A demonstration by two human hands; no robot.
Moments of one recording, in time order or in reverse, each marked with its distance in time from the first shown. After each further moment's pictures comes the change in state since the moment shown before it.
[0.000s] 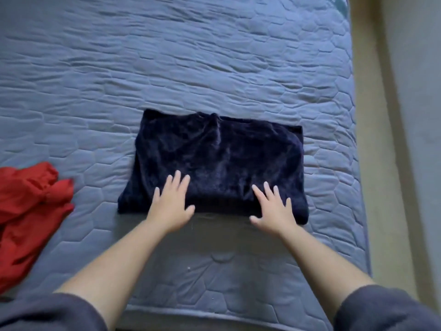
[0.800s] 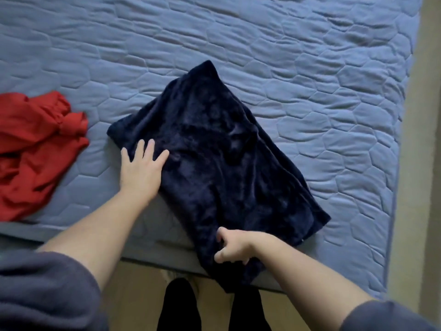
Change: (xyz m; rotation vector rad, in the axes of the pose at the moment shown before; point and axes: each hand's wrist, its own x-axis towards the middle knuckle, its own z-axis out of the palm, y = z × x) left_hand -0.061 -0.085 0.031 0.476 0.055 -0.141; right_hand -0.097 -0.095 0.096 0.180 -0.933 -0.136
